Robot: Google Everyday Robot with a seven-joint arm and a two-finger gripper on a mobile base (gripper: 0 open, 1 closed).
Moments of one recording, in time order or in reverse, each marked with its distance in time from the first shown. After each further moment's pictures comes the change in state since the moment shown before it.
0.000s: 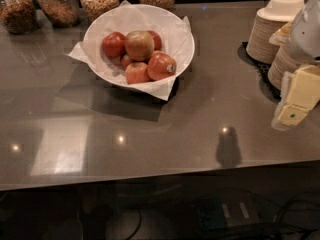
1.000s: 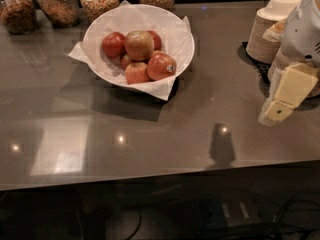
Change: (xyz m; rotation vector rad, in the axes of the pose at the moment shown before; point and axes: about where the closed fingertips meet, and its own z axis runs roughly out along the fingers) arm -0.017 -0.006 0.004 0.033 -0.073 0.014
